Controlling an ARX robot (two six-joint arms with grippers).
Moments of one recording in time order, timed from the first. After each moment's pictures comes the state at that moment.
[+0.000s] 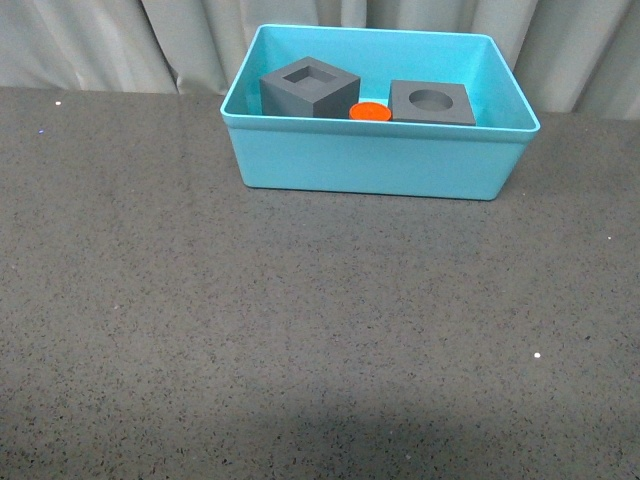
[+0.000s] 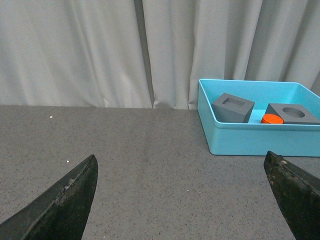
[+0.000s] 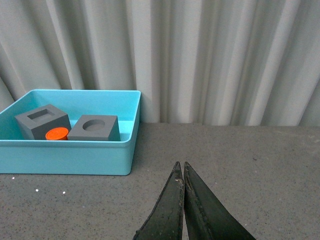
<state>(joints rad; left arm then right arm) 0.00 0.00 0.02 0.00 0.00 0.00 0.00 0.53 0.00 0.52 0.00 -0.01</state>
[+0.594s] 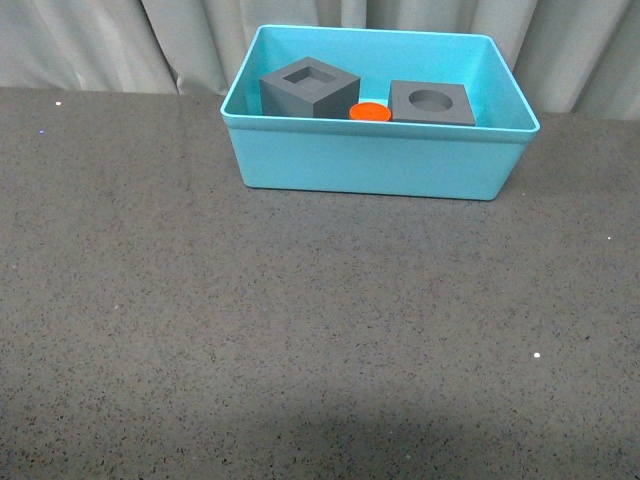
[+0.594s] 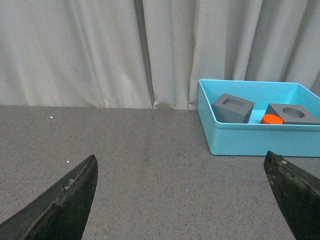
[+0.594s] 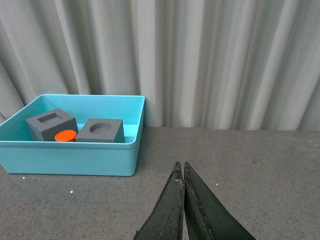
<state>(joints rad) 0.00 0.00 0.02 0.00 0.00 0.00 0.00 0.25 0.00 0.25 0.00 -0.01</state>
